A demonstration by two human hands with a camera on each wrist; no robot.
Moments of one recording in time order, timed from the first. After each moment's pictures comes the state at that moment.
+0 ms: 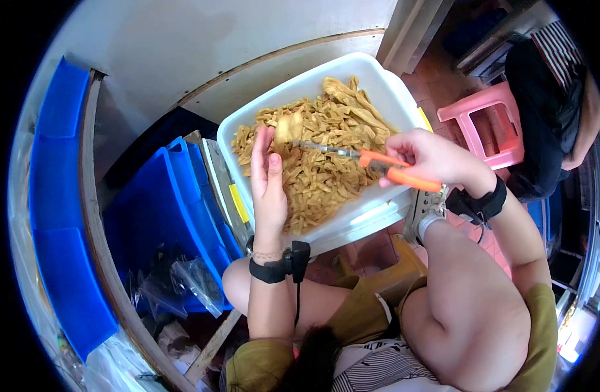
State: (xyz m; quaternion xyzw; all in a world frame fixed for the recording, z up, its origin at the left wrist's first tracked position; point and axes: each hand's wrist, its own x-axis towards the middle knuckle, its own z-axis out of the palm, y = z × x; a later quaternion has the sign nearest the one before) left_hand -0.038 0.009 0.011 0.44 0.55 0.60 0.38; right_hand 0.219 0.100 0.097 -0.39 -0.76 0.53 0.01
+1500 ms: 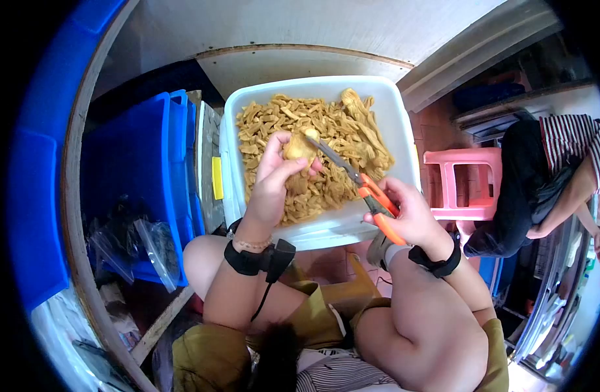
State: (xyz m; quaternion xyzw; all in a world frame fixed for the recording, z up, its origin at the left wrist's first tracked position) left_hand -0.034 -0.002 0.037 0.30 0.39 0.64 0.59; right_hand 0.210 0.057 0.071 -0.42 -0.79 0.44 0.08
